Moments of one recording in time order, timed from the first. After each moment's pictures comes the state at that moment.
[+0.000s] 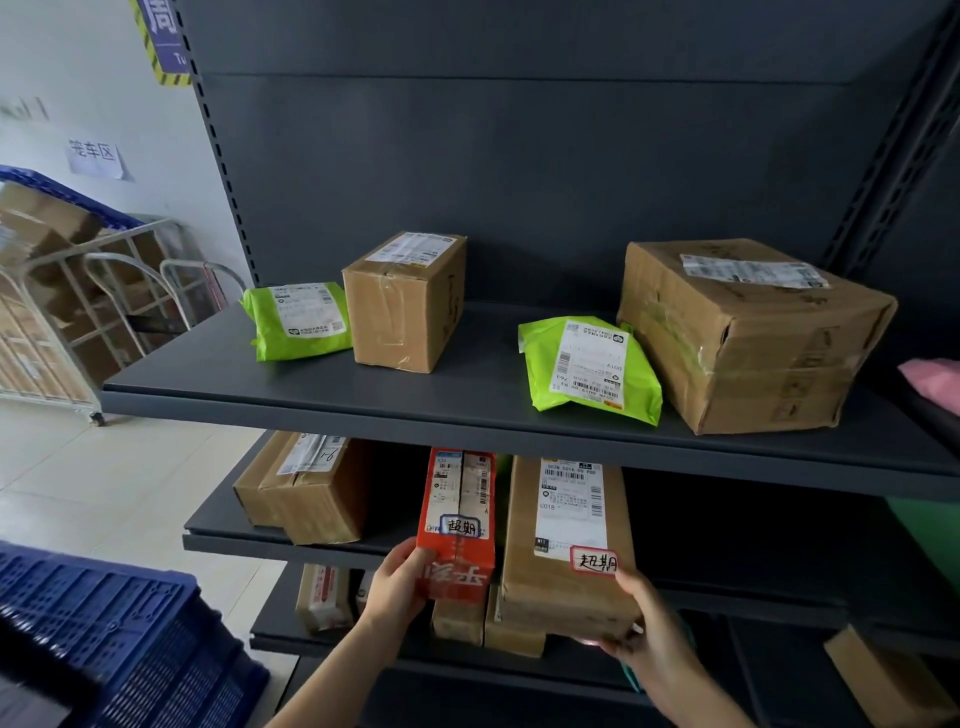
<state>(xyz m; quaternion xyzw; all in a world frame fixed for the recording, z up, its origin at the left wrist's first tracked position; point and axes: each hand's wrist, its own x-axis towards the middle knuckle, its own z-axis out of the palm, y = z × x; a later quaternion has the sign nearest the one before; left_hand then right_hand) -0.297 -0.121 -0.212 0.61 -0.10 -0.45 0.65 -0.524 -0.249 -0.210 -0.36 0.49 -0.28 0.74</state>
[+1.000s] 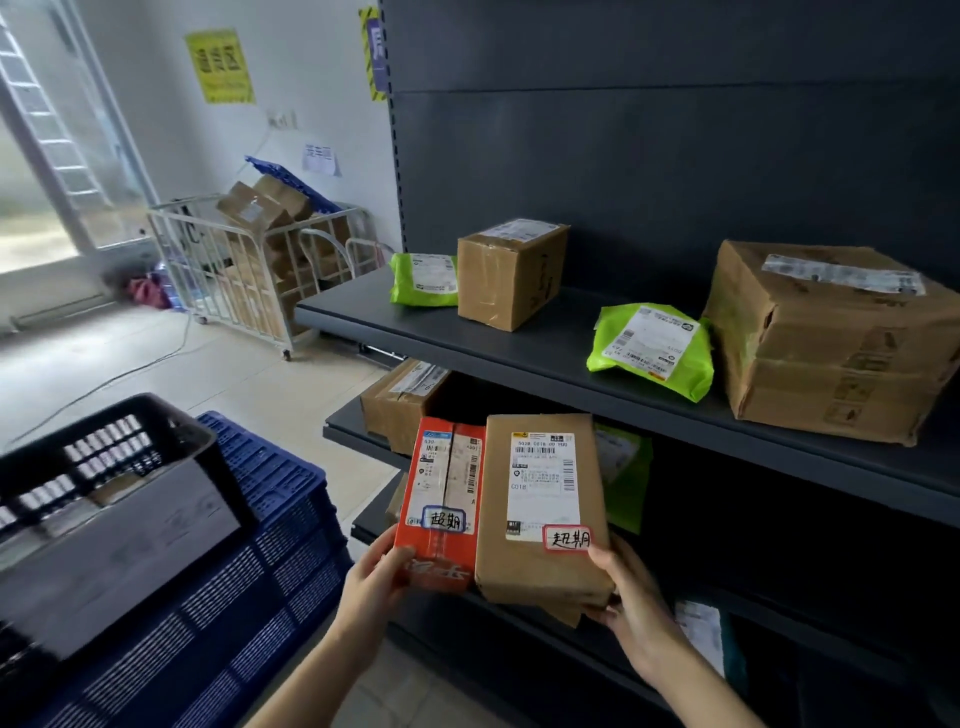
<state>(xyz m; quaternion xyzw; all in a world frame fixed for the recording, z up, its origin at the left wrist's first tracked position) -0.400 -0.002 -0.198 0.62 -0.05 -0.27 0.73 -0.545 -0.219 -0.194 -0.54 0.30 -0.16 0.78</state>
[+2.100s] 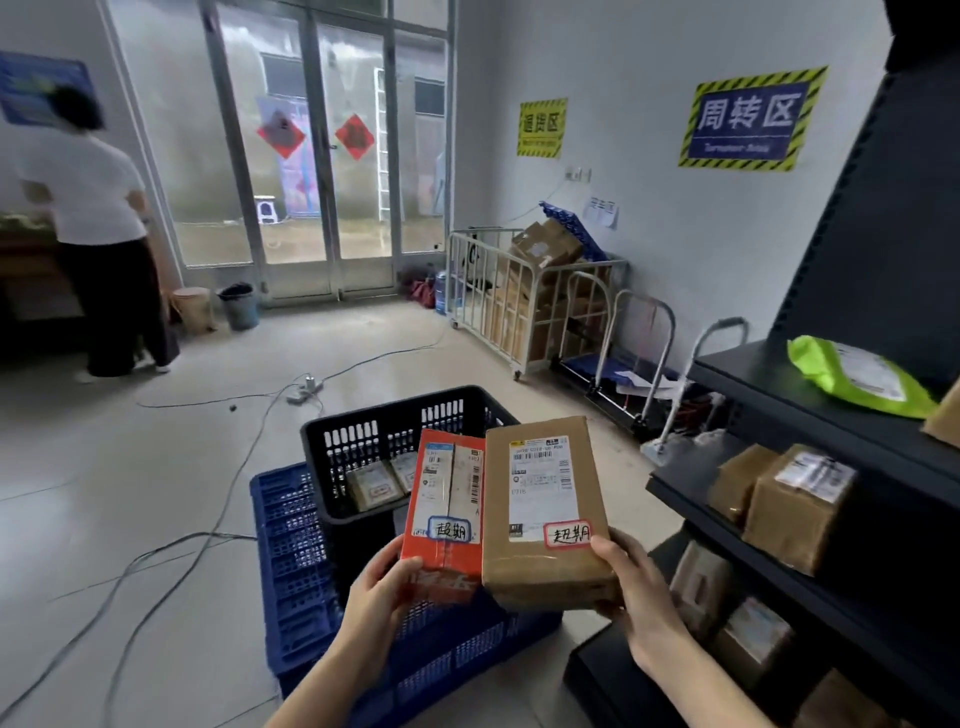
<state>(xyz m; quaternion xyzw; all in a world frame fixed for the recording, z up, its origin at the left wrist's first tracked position) -0.310 0.398 -0.173 0.55 0.11 -0.04 0.82 -0.317 0.149 -0.144 -0.62 0.16 -0.02 0.76</state>
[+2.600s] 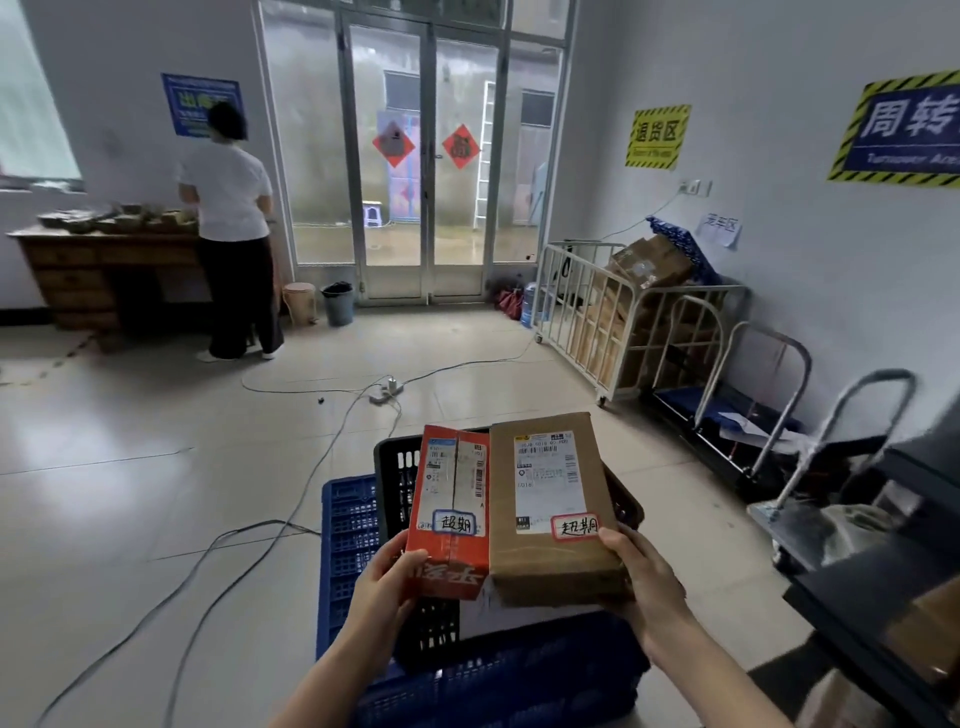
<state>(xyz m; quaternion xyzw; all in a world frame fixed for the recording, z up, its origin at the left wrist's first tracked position) -0.212 0.466 -0.177 0.52 0.18 0.03 0.83 -0.162 0.215 -0.147 -0.63 0.11 0.07 0.77</state>
